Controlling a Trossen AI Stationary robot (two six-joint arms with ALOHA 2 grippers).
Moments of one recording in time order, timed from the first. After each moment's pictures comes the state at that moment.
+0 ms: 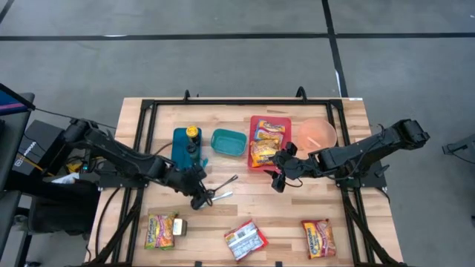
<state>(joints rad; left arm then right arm) -0.38 1.31 0.81 -0.44 -0.13 -1.00 0.27 1.30 0.81 -0.29 0.50 0.44</state>
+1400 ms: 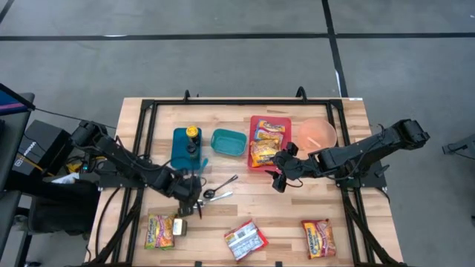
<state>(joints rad) -0.47 1.43 0.81 -0.67 -0.17 -0.65 0.27 1.30 0.81 -0.32 0.50 0.44</state>
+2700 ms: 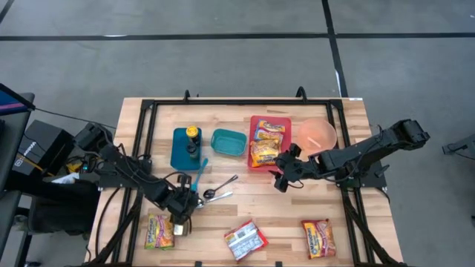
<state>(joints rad) -0.61 1.52 0.75 -0.59 -0.34 -0.40 0.28 1.30 0.73 -0.30 0.52 0.47</state>
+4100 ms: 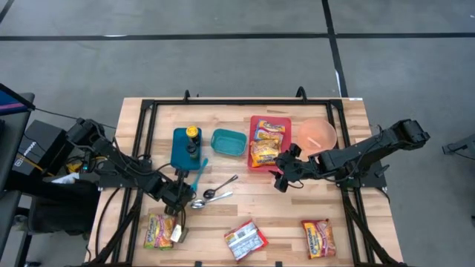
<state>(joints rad) -0.58 1.36 0.61 -0.54 -0.35 -0.24 0.28 1.30 0.73 -0.30 0.53 0.47</state>
